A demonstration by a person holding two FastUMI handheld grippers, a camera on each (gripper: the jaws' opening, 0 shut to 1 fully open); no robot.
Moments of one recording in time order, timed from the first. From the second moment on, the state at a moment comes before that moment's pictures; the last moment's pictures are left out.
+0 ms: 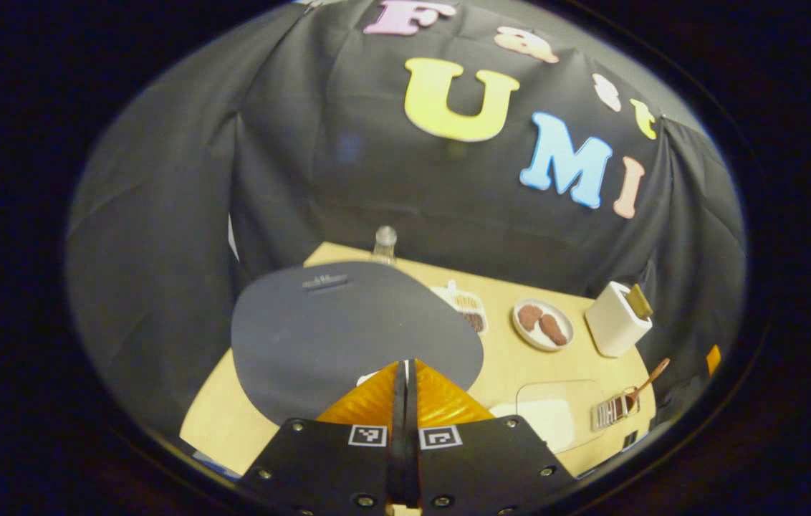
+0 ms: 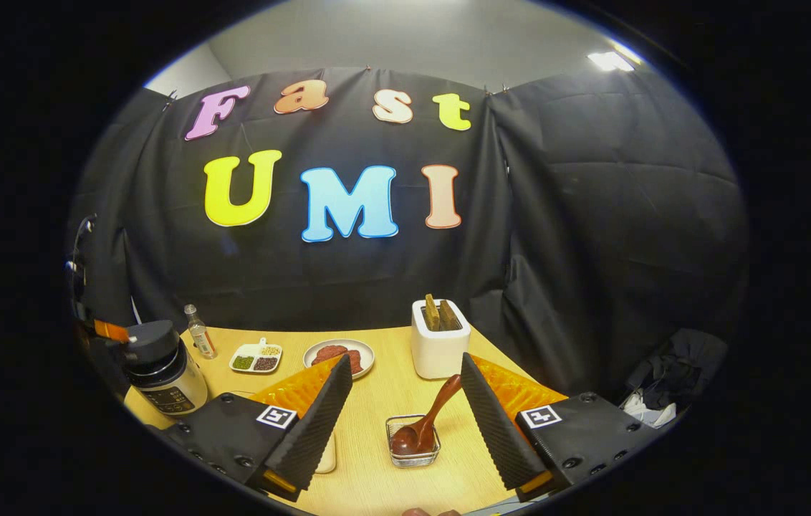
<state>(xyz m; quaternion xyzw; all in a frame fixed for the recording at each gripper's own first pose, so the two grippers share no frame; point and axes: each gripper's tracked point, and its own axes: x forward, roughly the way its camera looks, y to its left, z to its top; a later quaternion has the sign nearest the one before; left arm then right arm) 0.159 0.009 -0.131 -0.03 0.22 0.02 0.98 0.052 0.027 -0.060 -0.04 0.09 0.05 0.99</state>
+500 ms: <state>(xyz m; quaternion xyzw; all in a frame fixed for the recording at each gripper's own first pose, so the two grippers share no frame) 0.076 -0.005 0.004 0.00 0.04 -0.03 1.00 0.037 0.007 -0.056 -0.02 0.10 0.00 0.99</state>
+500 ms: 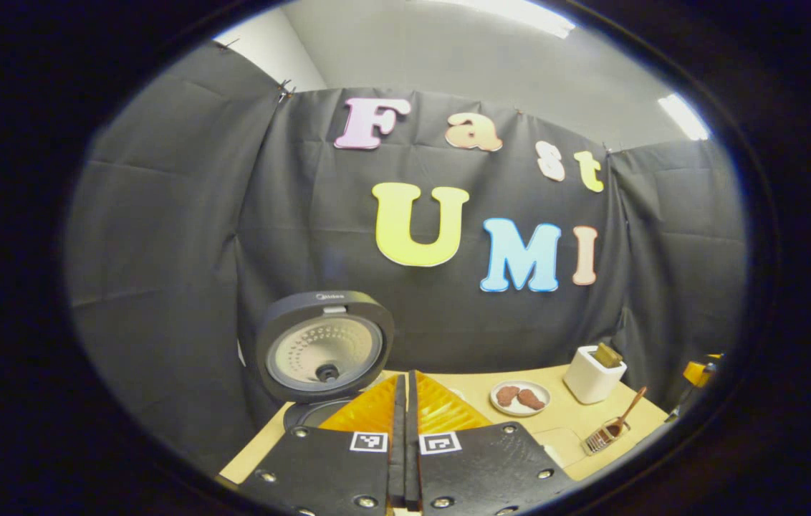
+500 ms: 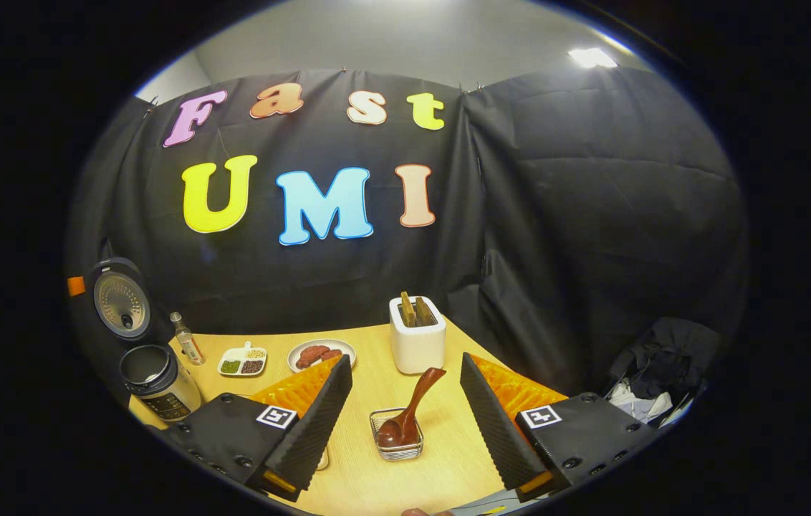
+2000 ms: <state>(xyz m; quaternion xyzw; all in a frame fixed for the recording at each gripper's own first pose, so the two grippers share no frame) 0.041 -0.018 -0.048 0.01 0.09 0.15 0.98 0.177 -0.007 -0.229 0.15 0.36 0.03 0.92</state>
